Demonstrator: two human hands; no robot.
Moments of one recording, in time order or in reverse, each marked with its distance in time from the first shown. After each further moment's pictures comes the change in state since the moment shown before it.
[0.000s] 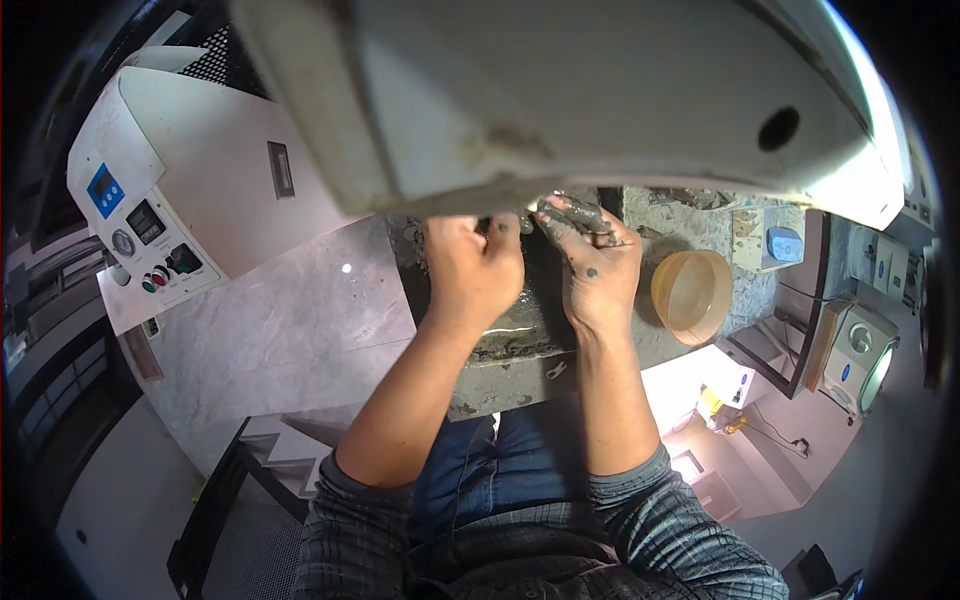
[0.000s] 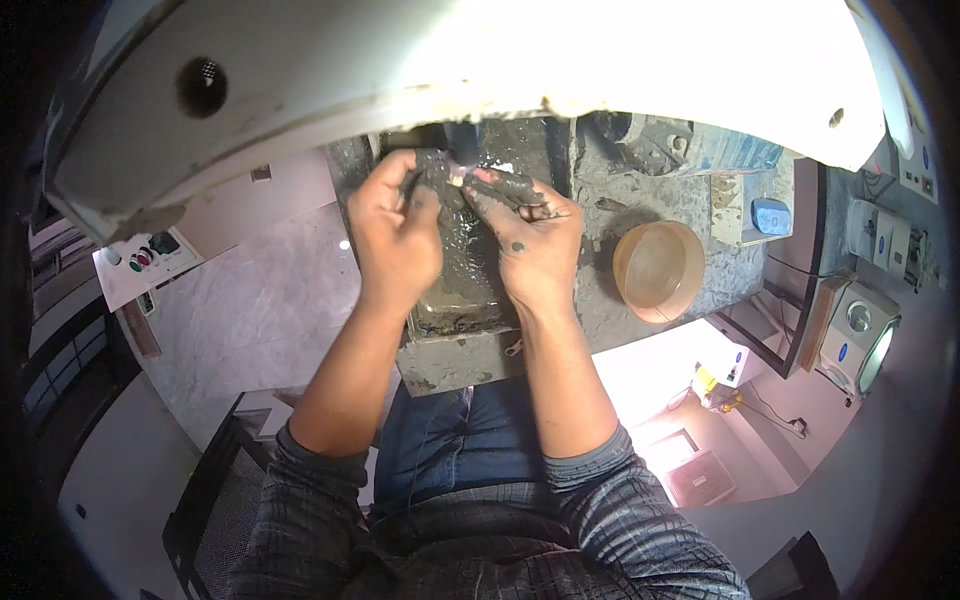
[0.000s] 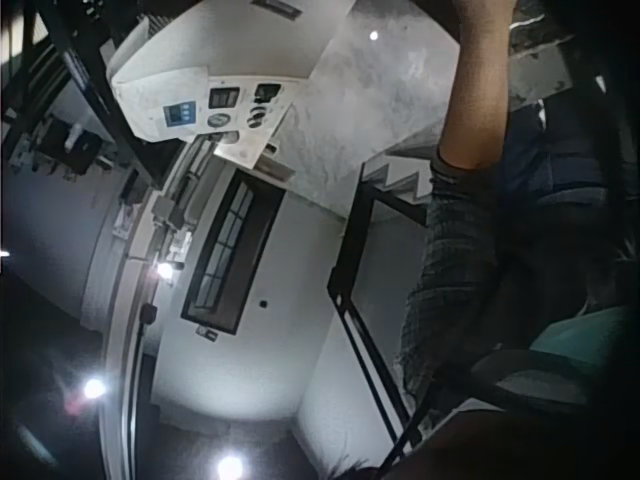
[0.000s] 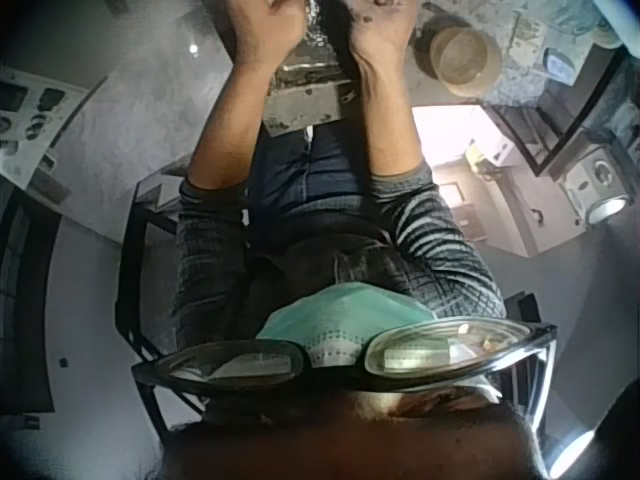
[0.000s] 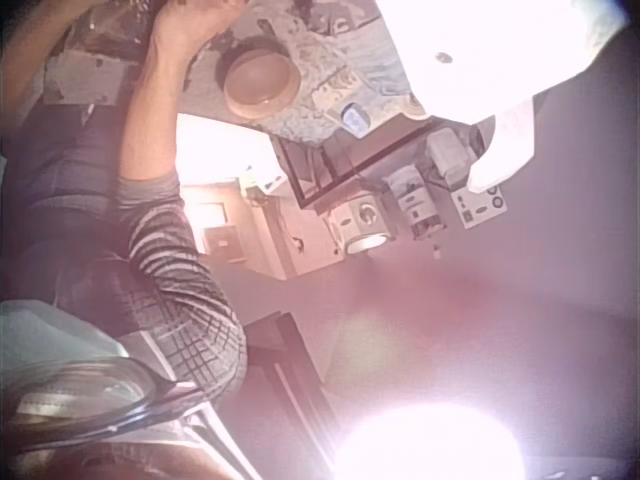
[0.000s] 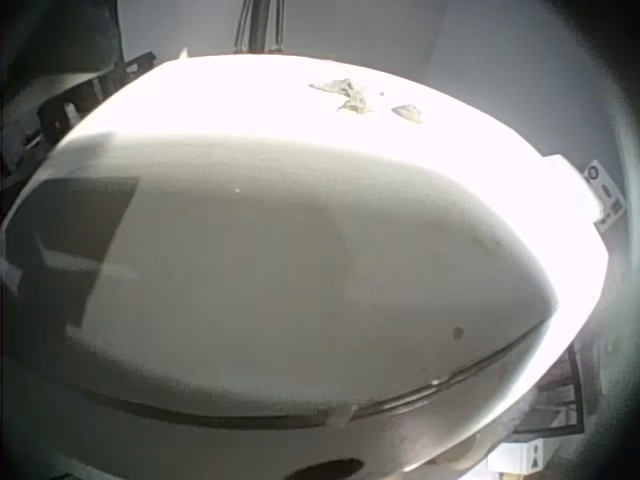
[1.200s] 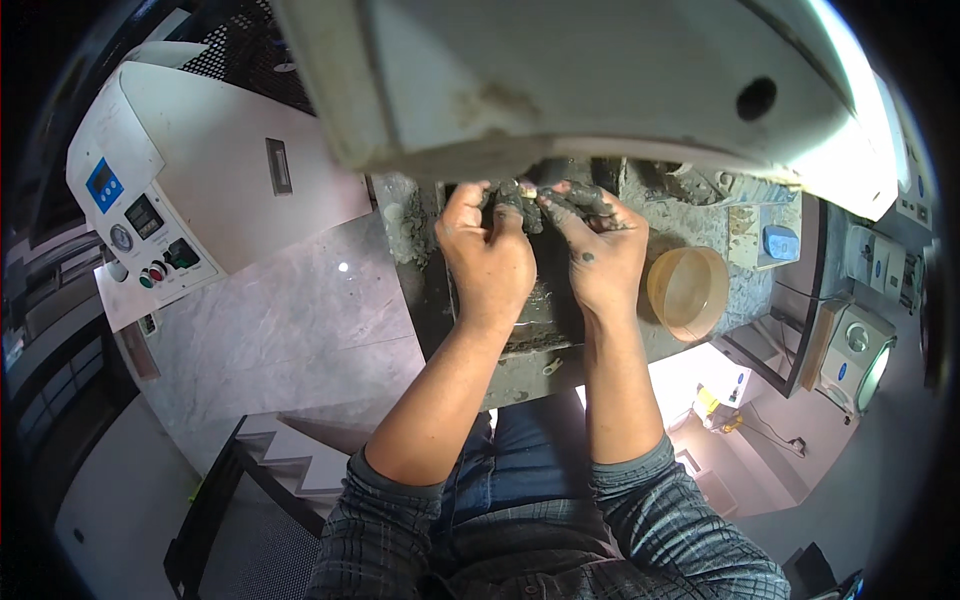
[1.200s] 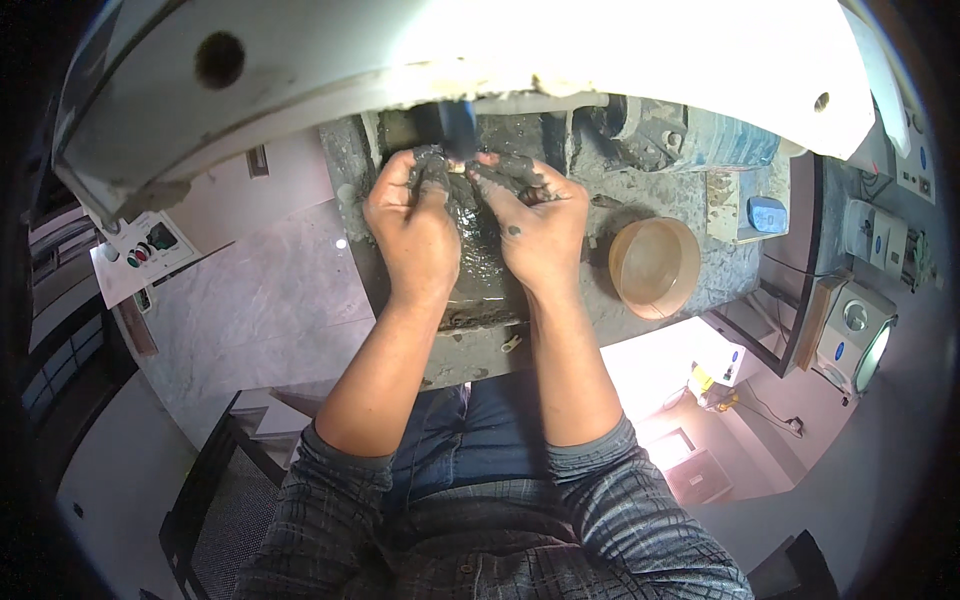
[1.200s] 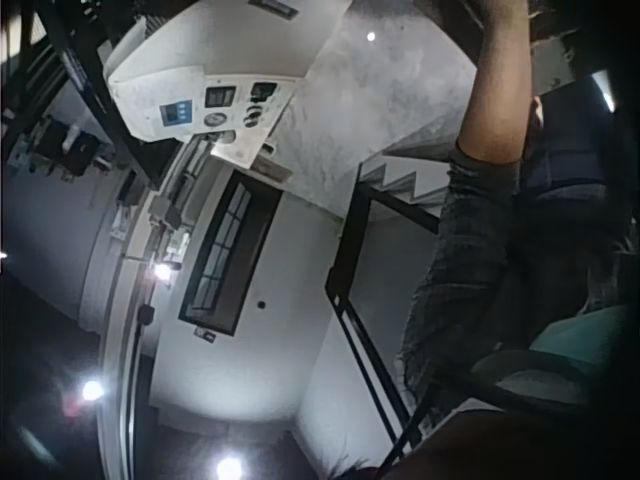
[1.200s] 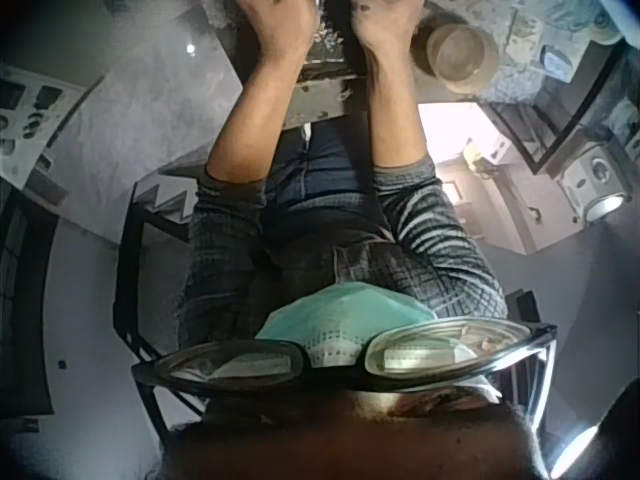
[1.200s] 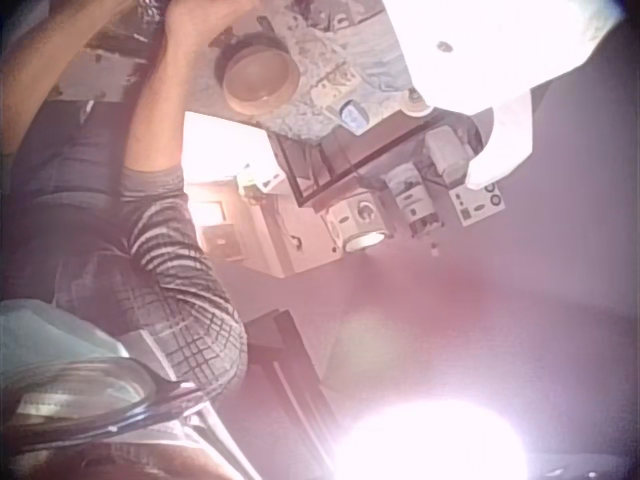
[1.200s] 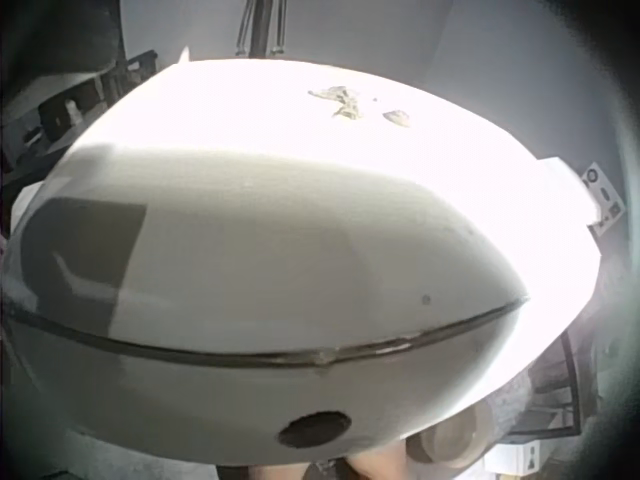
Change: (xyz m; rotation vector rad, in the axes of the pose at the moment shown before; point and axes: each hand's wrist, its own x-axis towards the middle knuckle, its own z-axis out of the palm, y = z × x) left_hand -0.008 -0.005 0.031 -0.307 0.249 -0.178; right_hand 0.014 -0.004 -0.009 -0.283 -0.049 -0.145
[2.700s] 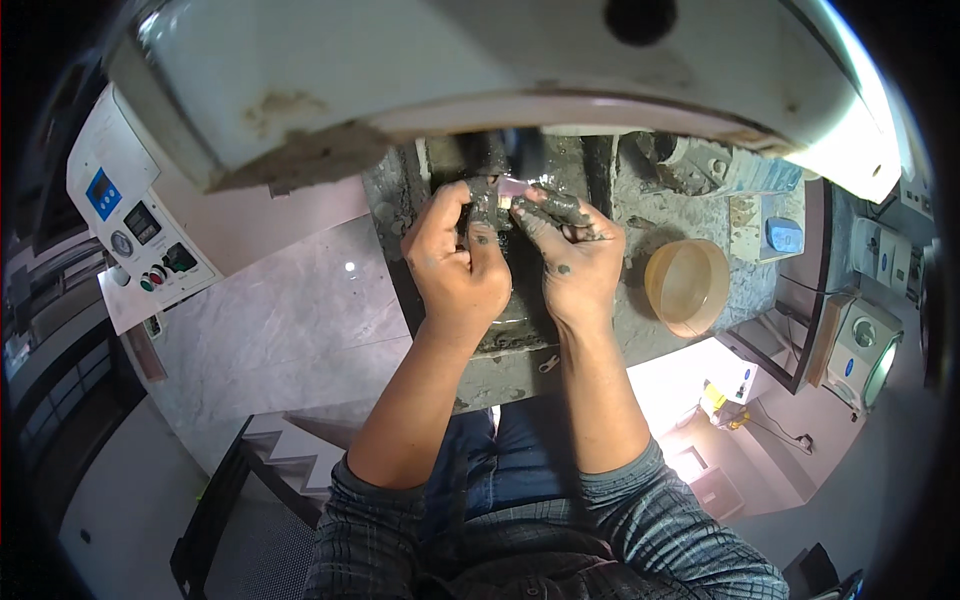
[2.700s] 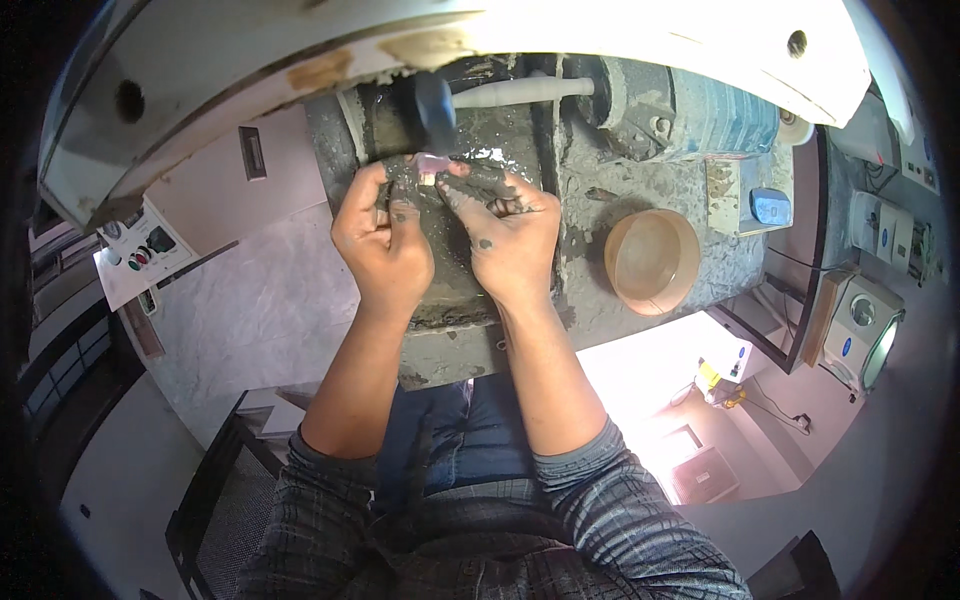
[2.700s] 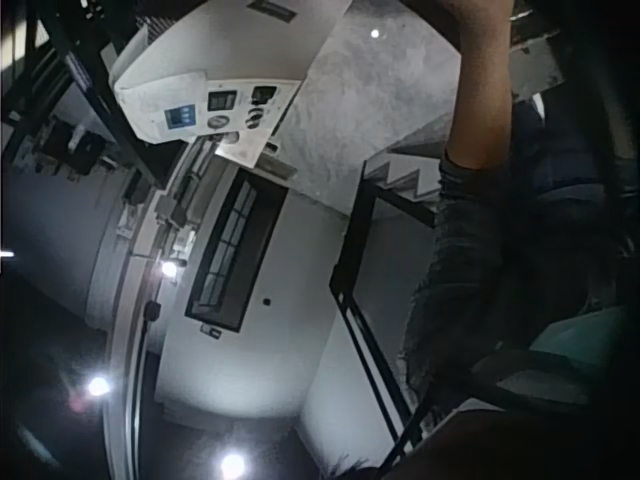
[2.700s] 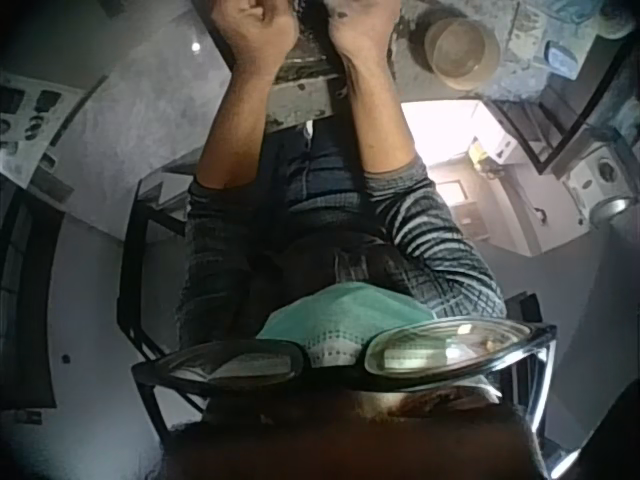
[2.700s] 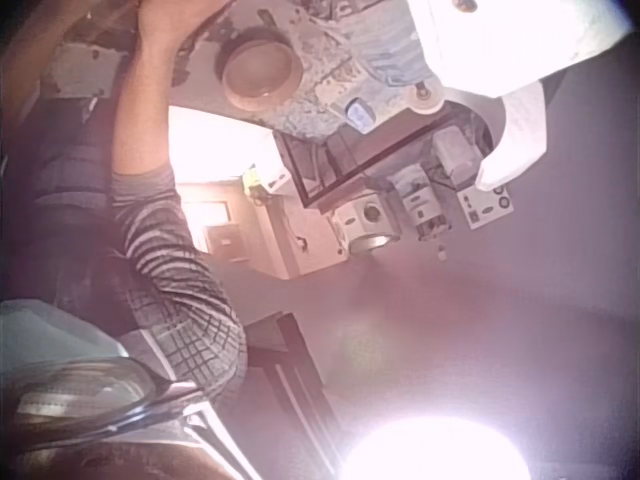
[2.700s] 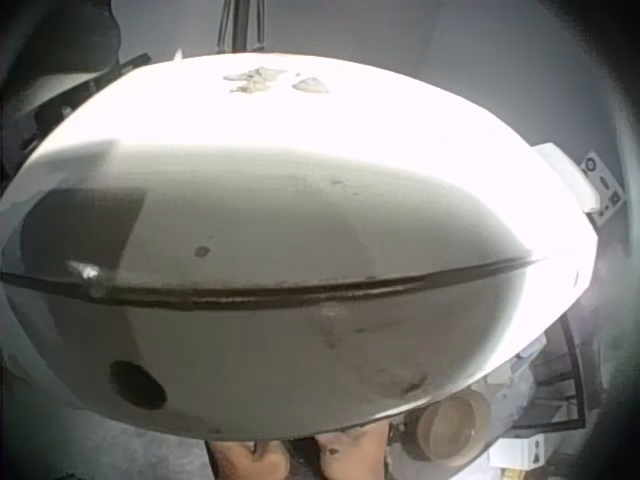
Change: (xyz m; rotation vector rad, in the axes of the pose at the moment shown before) left_hand -0.001 0.003 -0.032 0.352 -0.174 0.342; right_hand -0.018 0.004 0.013 0.162 0.017 0.065
